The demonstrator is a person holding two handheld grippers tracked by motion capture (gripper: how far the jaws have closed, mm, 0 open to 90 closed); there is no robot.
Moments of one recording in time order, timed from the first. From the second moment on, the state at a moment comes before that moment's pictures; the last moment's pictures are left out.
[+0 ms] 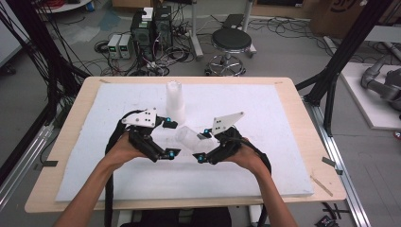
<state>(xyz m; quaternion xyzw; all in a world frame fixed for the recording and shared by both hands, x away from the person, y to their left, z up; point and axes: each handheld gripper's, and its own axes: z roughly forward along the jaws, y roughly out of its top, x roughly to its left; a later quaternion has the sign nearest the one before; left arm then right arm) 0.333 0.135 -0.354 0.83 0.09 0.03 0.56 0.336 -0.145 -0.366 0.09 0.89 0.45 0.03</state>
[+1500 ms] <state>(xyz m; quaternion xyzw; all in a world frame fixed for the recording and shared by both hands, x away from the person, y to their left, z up) 0.343 0.096 -0.354 0.94 0.04 0.00 0.35 0.339 -0.106 -0.337 0.05 0.99 0.14 0.01</state>
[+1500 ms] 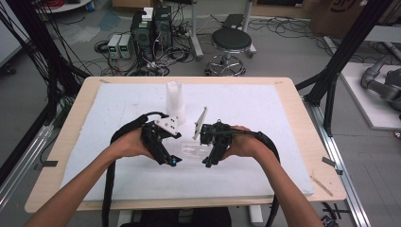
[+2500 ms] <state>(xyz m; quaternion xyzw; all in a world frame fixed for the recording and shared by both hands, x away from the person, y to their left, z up) 0.344 0.081 -0.359 0.94 0.03 -0.01 0.35 0.339 -0.104 -0.337 0.04 0.99 0.14 0.02</state>
